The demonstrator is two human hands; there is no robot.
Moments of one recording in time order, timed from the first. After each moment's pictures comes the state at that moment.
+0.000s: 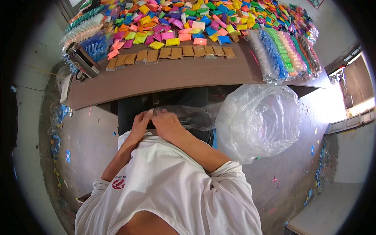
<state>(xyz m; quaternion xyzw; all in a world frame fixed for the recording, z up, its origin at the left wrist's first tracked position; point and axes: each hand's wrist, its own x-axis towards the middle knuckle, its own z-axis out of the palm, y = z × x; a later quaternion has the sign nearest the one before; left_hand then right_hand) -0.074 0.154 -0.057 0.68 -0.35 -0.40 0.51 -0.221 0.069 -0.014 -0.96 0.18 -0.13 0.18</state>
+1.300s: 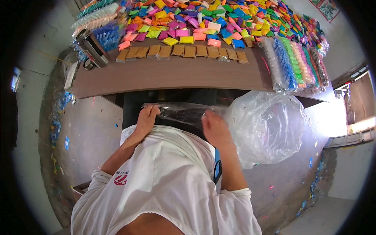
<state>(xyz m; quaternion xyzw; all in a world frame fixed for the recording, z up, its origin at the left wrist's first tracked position) -0.070 0.150 -0.064 0.74 -0.45 -0.23 0.45 -0.335 0.038 0.022 -0.84 0.41 -0.19 0.29</state>
